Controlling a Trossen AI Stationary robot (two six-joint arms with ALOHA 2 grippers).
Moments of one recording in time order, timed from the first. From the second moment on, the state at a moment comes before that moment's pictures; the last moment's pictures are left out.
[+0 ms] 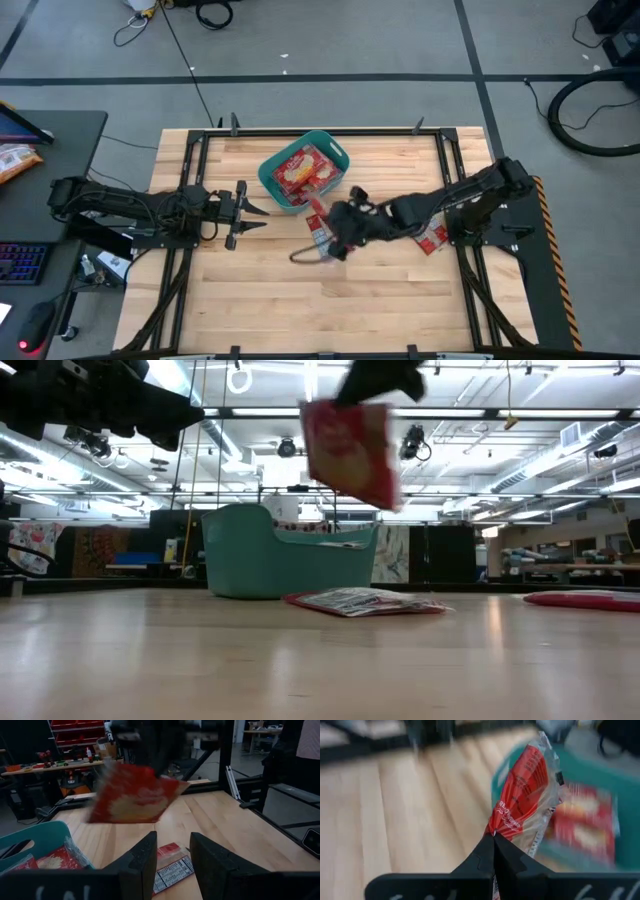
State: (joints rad) left arm -0.06 0.67 0.23 0.39 0.03 0.09; right arm 0.28 1.65 1.39 -0.53 0.55 0.43
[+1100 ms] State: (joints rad) left arm -0.05 0.67 0.23 0.39 0.02 0.10; right arm -0.14 1.91 1.39 0.16 0.30 0.32
